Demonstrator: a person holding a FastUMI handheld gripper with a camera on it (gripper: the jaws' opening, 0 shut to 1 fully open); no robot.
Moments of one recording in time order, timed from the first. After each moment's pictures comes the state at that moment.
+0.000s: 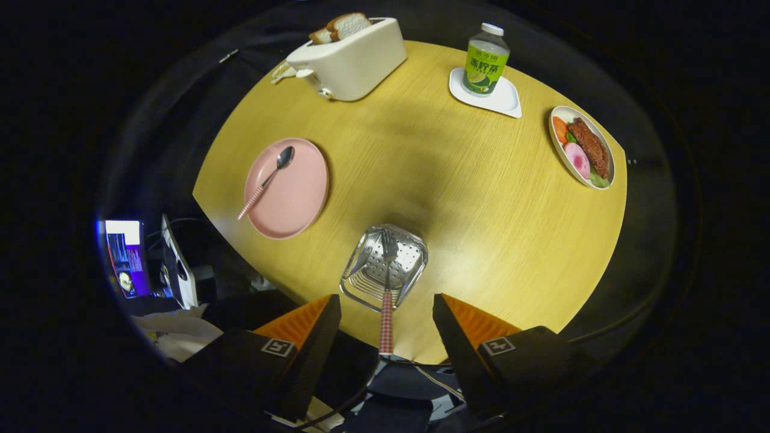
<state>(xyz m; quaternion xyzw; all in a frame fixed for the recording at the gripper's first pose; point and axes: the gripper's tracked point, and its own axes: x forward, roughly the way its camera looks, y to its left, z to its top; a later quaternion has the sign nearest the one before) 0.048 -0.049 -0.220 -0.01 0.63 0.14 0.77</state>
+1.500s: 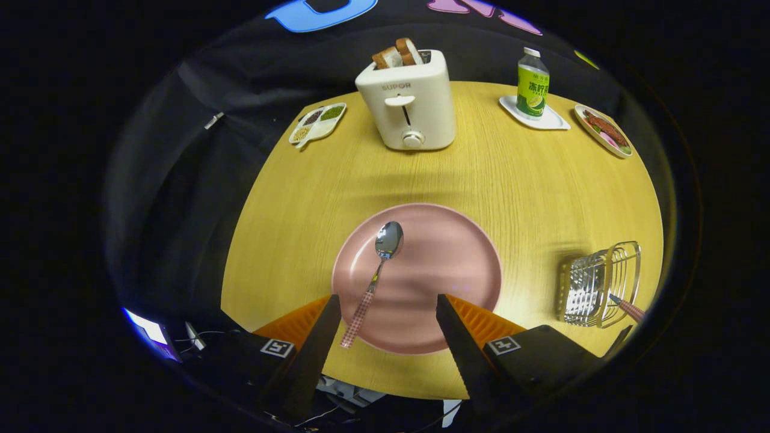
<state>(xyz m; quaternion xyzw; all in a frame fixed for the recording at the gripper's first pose) 0.107 0.208 -0.301 0.13 0.49 0.05 0.86</state>
